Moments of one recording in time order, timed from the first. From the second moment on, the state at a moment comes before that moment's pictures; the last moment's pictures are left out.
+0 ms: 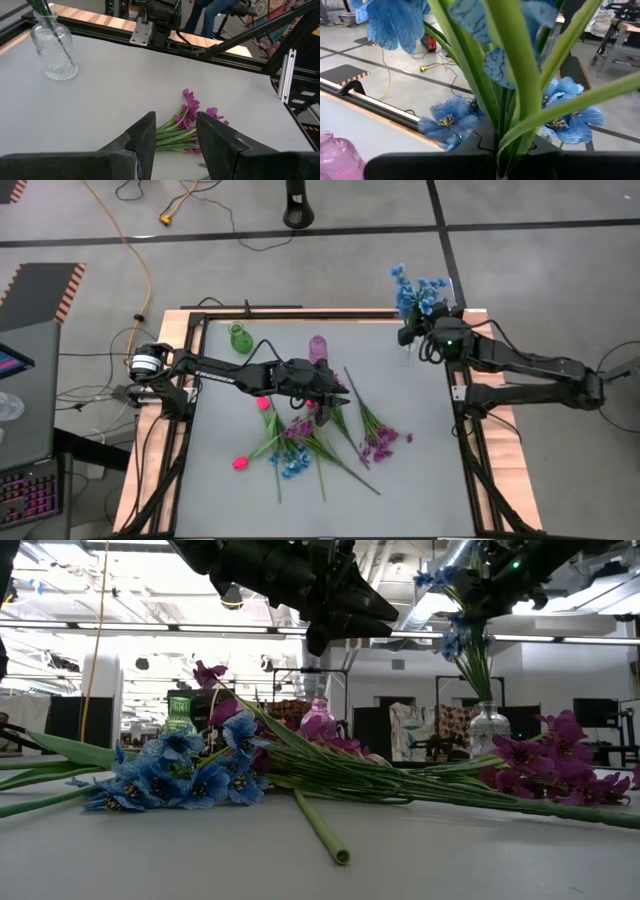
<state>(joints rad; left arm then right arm) 0.03 1.71 1.10 0.24 0.06 -0.20 -0.32 0.85 0.75 -0.23 0.86 0.18</state>
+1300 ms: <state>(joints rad) 0.03 1.71 1.10 0.24 0.06 -0.21 -0.32 0.90 0.75 -0.29 0.80 0.18</state>
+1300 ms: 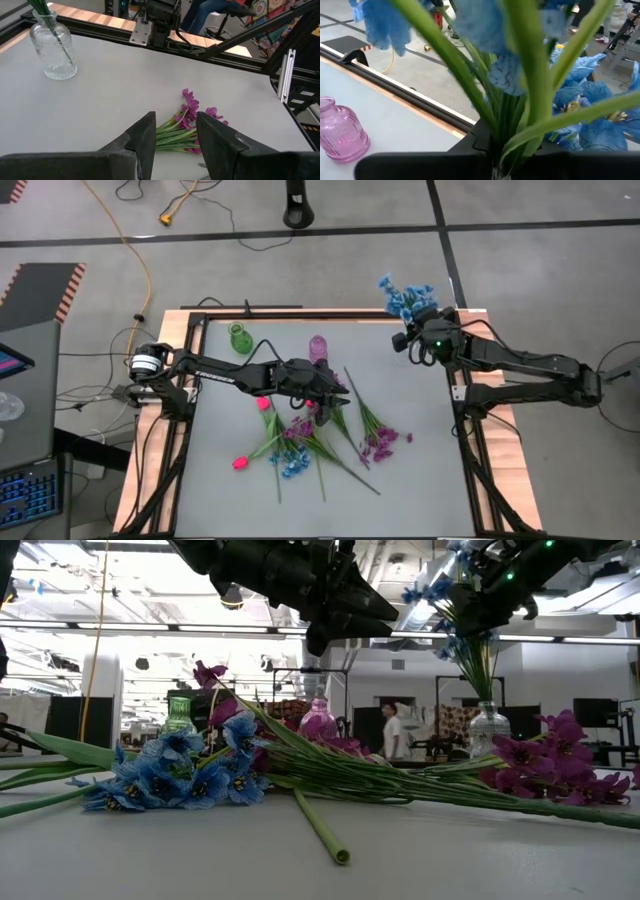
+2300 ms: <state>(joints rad) 0.03 1.69 1.10 0.21 0.13 -0.22 -0.32 0.90 1.02 -1.23 0.42 0.45</state>
